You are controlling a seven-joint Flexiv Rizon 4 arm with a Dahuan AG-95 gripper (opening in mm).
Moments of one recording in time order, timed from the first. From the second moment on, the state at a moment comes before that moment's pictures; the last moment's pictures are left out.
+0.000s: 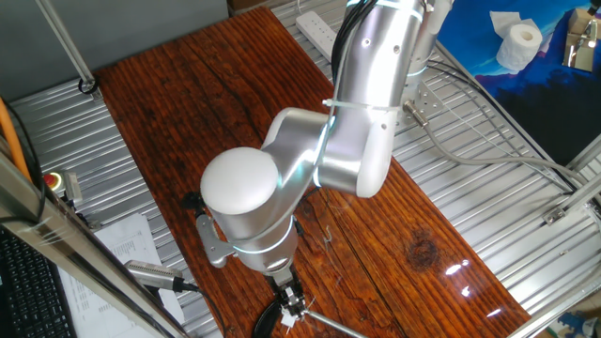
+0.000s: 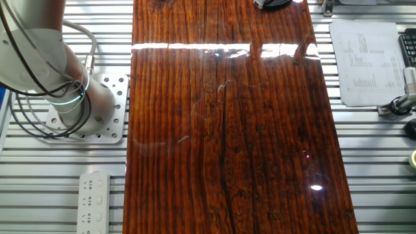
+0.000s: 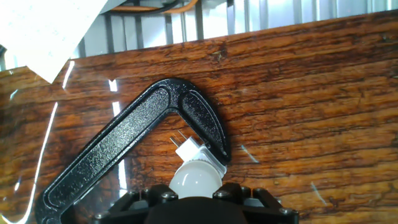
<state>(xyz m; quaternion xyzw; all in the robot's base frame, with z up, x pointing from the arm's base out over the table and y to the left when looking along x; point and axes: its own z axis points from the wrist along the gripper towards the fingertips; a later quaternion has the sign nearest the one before) 0.545 0.394 0.116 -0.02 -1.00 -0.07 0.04</state>
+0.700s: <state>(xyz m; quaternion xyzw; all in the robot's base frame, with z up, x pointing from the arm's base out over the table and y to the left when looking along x) 0.551 0.402 0.126 0.09 -0.99 -0.03 0.03</state>
